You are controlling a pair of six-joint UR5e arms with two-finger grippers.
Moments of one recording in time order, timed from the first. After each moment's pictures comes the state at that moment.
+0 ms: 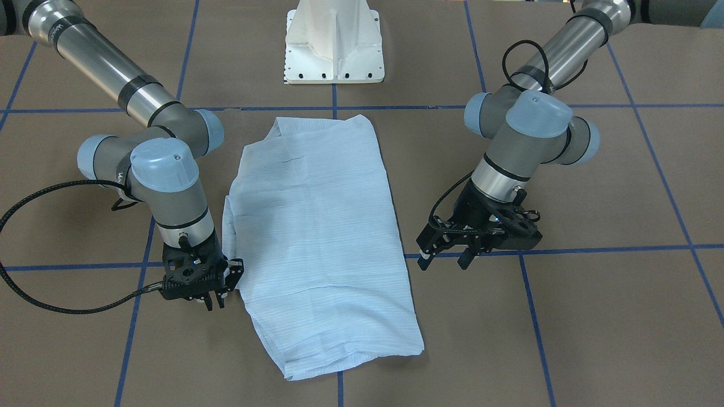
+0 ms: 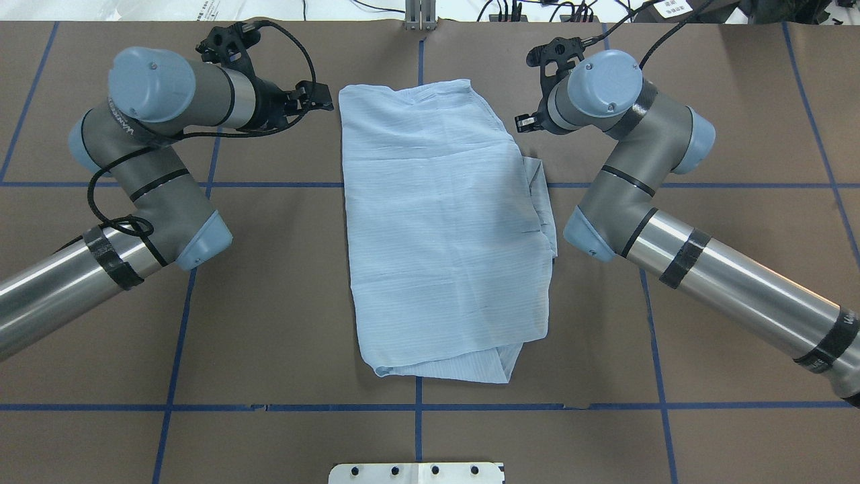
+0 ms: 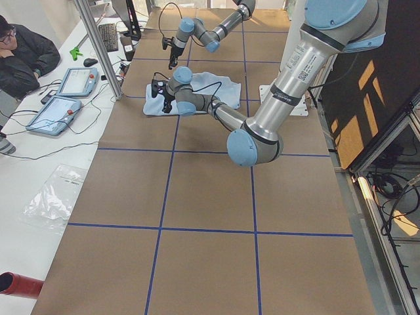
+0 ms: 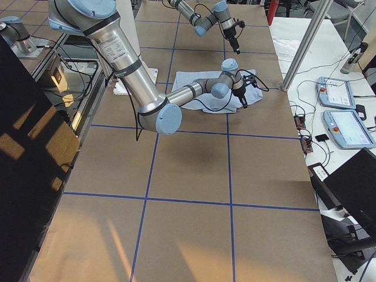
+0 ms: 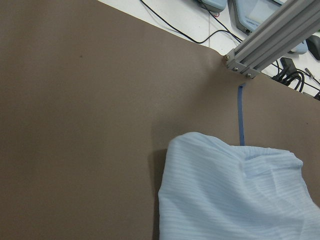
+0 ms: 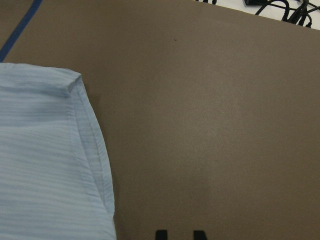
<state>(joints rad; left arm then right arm) -0.80 -2.18 -1.38 -2.38 -1.82 -1.39 0.78 -0.90 1.27 -1.06 1.69 0.81</state>
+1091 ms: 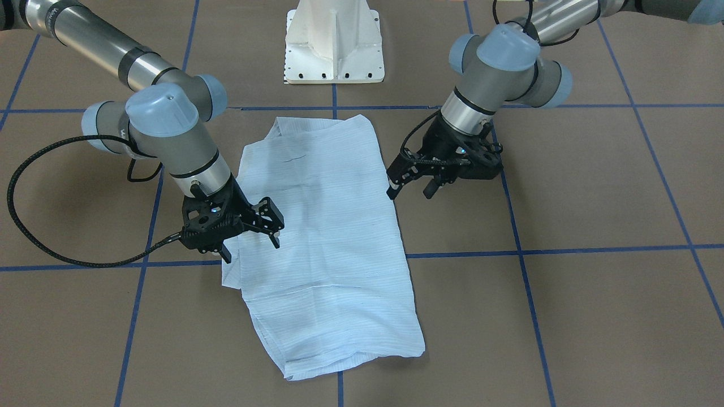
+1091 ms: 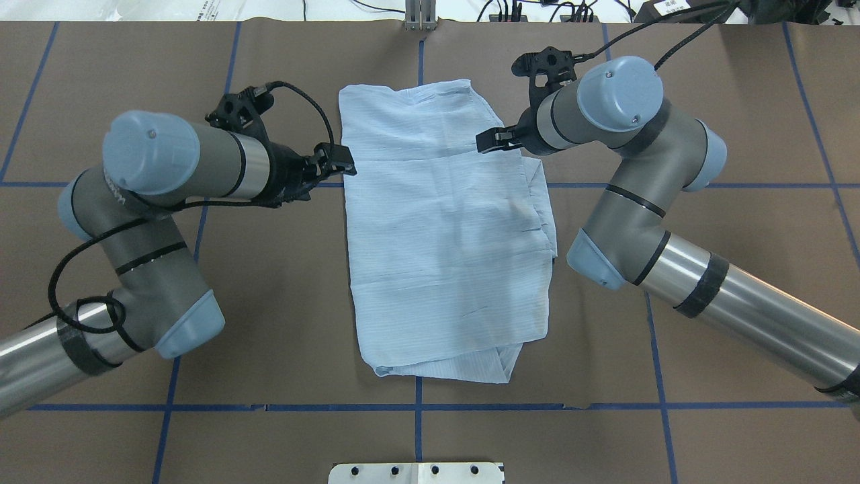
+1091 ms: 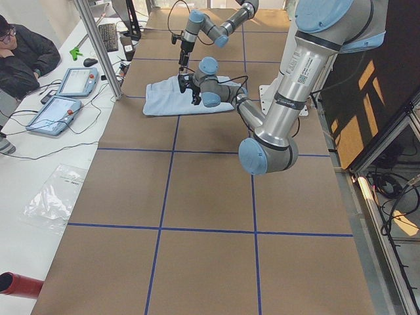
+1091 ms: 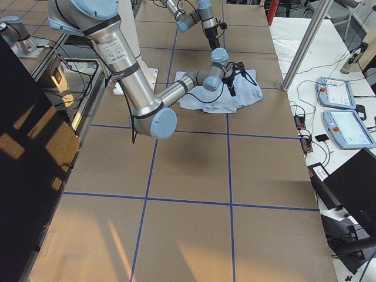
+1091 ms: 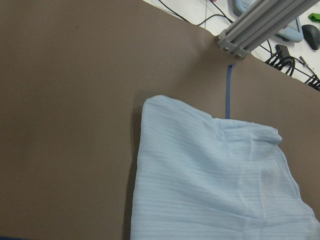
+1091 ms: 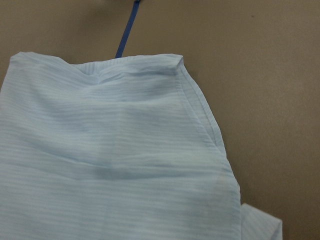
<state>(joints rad) -0.61 -2.04 -1.74 -2.19 -1.80 -1.65 0.73 -1.00 1.54 -1.07 1.84 1.00</state>
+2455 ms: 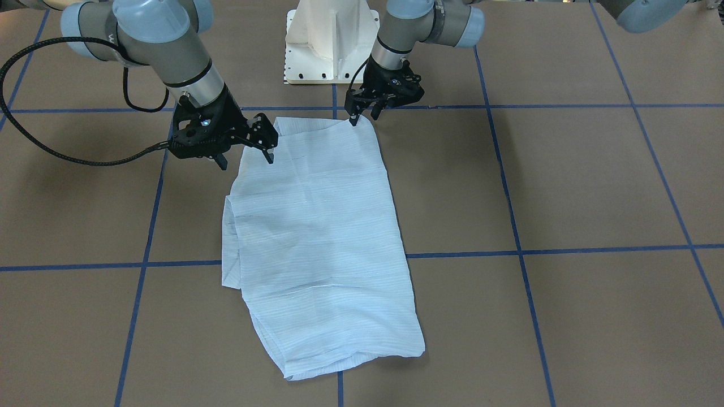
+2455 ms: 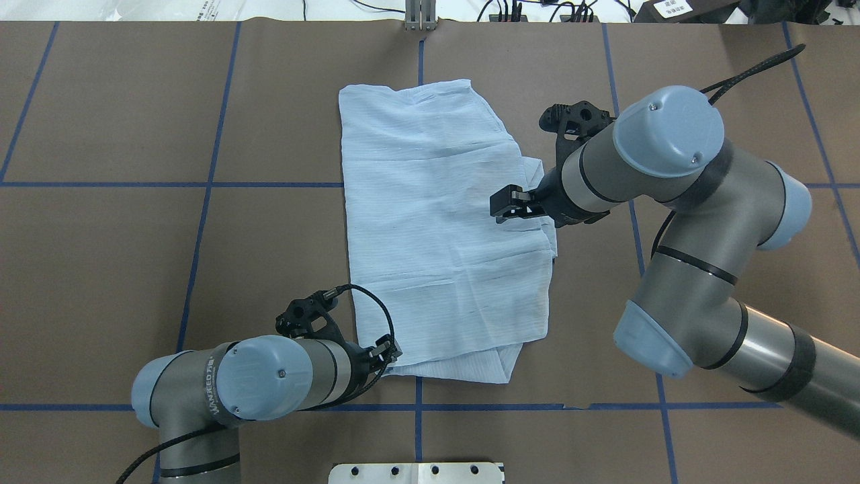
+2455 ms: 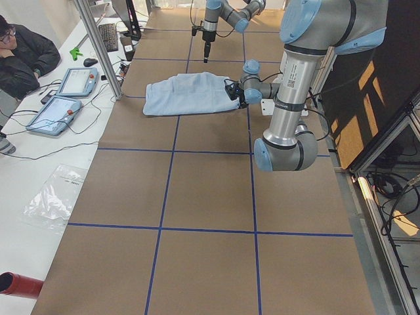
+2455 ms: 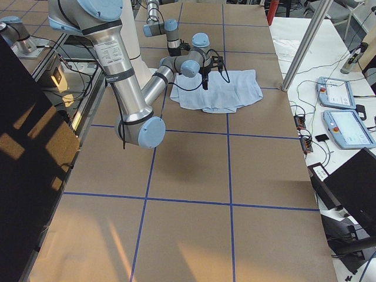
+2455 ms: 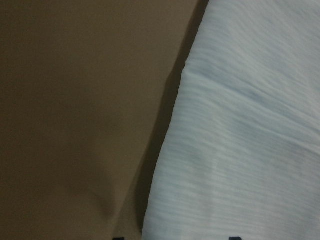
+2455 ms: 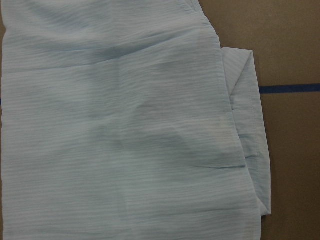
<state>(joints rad) -0.20 -2.02 -1.84 -1.92 -1.61 -1.95 0.66 -1.12 1.91 -1.42 1.96 1.20</state>
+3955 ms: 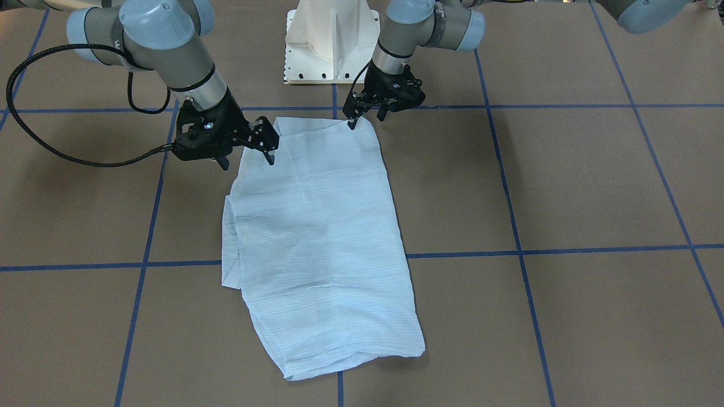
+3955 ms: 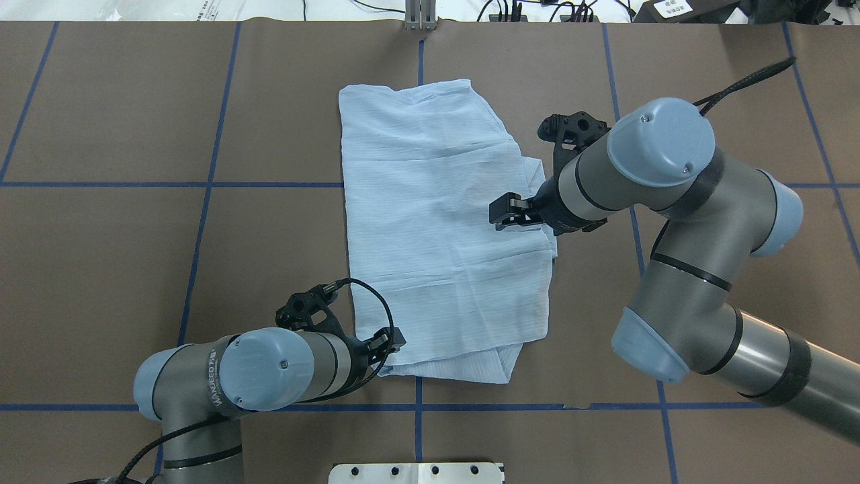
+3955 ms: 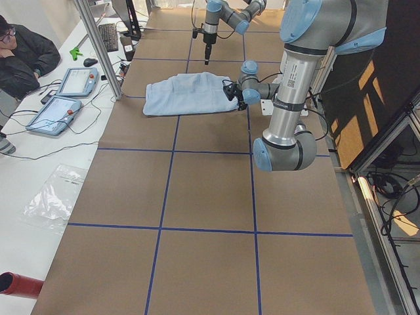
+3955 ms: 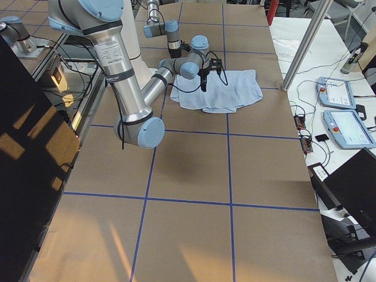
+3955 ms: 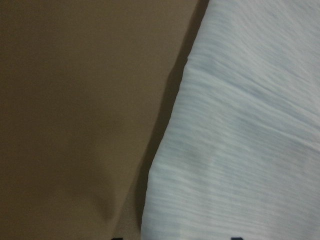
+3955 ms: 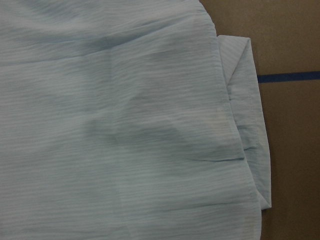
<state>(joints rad) -0.22 -2.02 -1.82 -1.92 -1.61 -1.94 0.64 -1.13 1.89 -1.41 1.95 1.22</state>
